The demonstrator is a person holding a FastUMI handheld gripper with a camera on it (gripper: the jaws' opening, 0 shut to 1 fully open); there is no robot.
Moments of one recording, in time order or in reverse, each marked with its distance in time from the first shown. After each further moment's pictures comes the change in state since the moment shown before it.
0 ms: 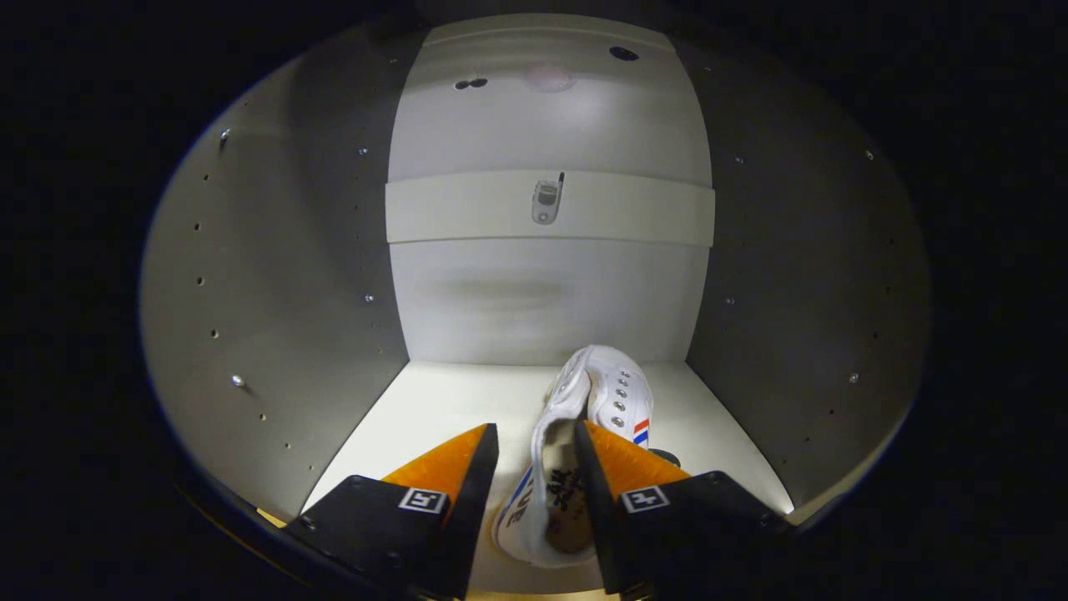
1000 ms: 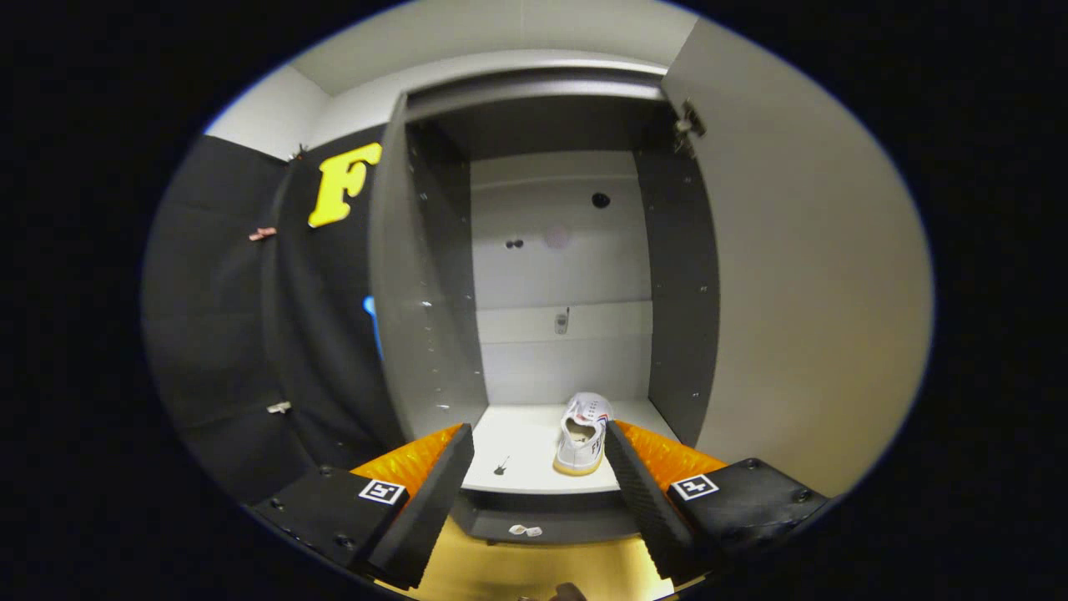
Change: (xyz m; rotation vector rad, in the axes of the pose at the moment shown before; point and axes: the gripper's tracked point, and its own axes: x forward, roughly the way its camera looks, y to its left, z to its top) arm -0.311 0.008 0.071 0.080 -0.259 0.136
